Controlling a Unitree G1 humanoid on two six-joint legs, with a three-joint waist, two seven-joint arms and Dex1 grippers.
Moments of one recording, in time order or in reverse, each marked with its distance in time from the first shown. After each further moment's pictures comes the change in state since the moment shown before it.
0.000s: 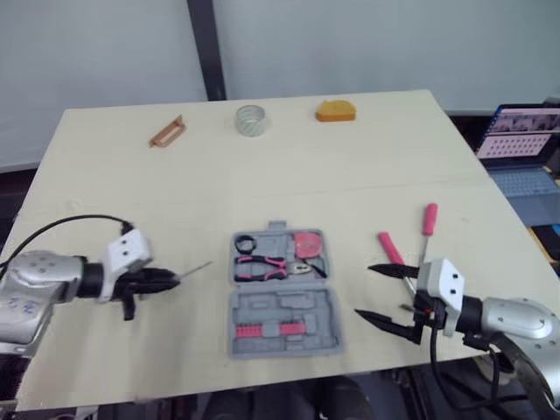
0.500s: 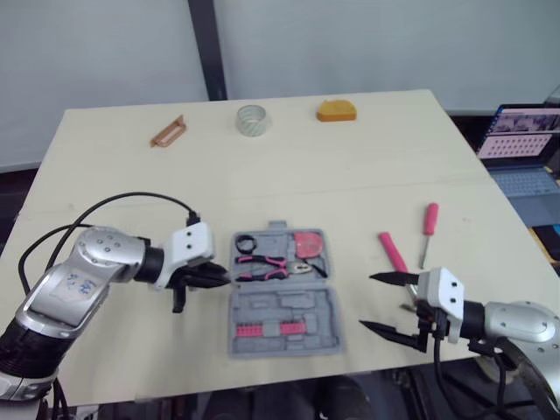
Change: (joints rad) left arm -0.251 -0.051 -0.232 -0.219 0.009 0.236 0.054; right arm 0.042 -0.039 0.001 0.017 -0.022 -0.049 0.046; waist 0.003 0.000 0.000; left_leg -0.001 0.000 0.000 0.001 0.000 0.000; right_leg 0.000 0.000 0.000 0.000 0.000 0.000
